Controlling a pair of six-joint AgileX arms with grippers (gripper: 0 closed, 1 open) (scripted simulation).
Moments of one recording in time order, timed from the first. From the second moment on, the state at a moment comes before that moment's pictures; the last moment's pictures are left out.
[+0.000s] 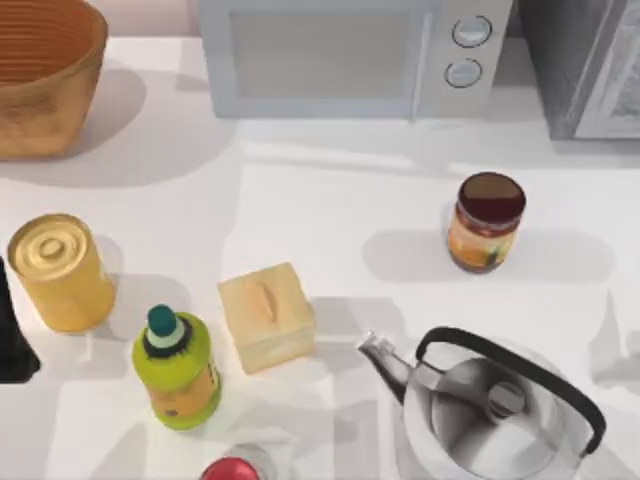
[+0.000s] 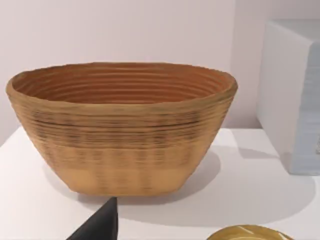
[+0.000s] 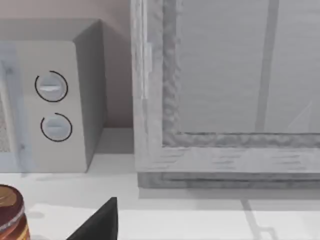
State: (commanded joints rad) left arm 0.00 0.00 0.00 0.00 0.00 0.00; right arm 0.00 0.00 0.00 0.00 0.00 0.00
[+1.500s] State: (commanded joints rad) left arm 0.00 0.00 0.00 0.00 0.00 0.00; right arm 0.02 1.72 0.90 0.27 -1.37 -0.62
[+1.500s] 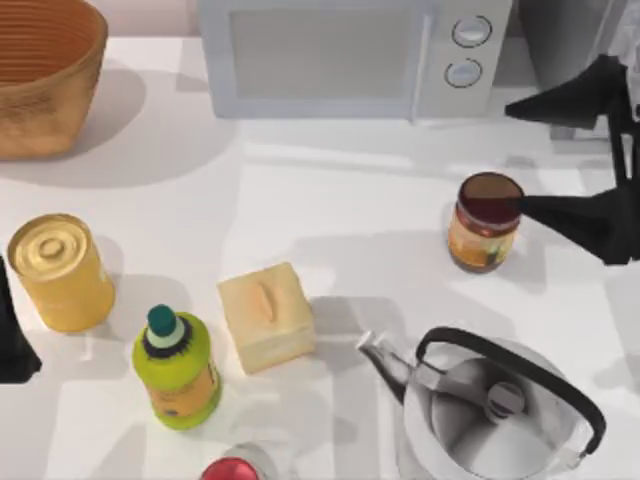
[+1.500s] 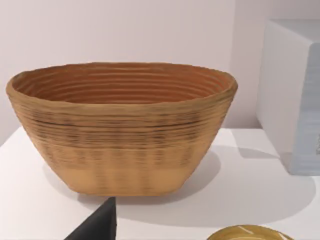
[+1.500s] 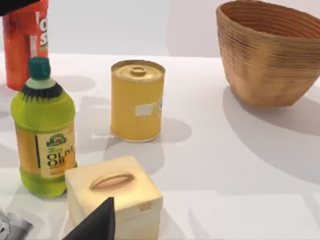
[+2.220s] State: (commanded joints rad) left arm 0.00 0.00 0.00 0.00 0.00 0.00; right arm -0.10 2.49 1.24 0.32 -1.69 -0.94
